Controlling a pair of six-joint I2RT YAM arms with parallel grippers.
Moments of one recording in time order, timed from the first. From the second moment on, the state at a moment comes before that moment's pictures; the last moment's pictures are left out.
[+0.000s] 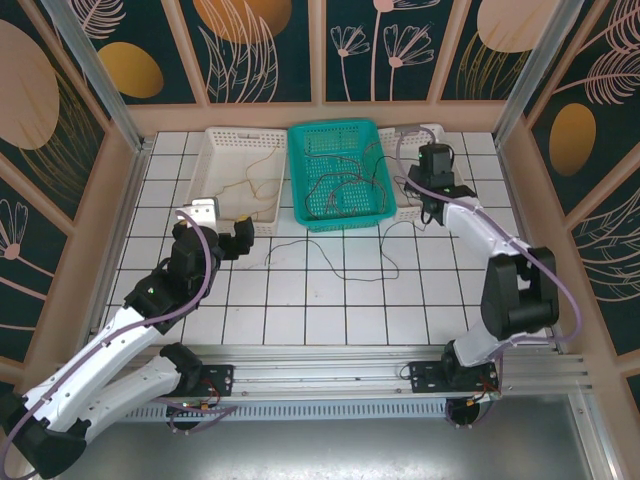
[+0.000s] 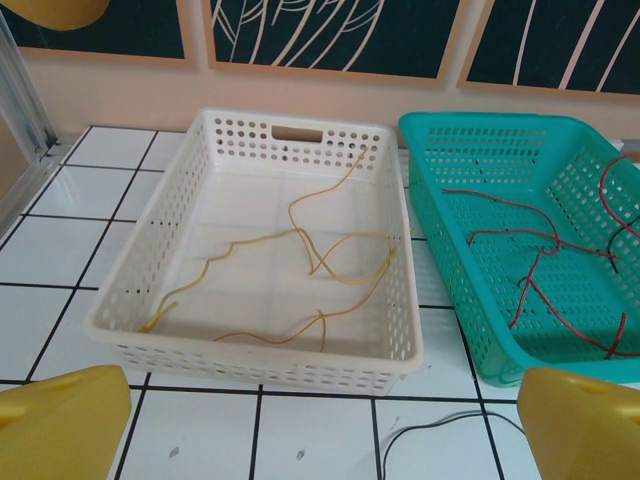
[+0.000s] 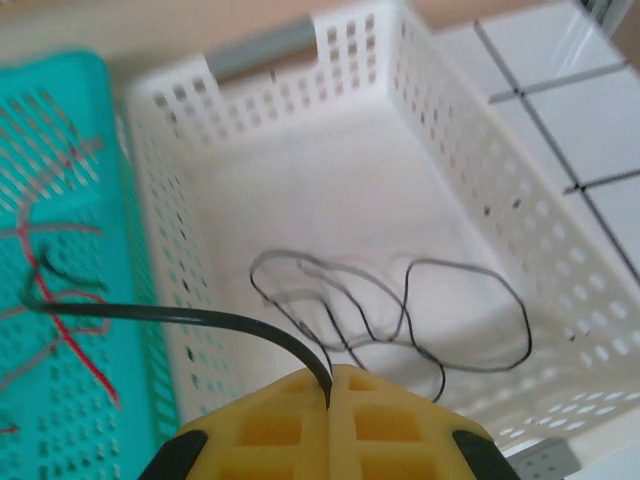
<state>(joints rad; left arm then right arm) -0.67 0.78 0.75 -0.38 -0.56 -0.36 0.23 1.54 1.14 -0.20 0.27 0.34</state>
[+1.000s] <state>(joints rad) -0.67 0.80 0.75 -0.38 -0.56 -0.36 0.18 1.71 1.19 -0.18 0.38 0.42</state>
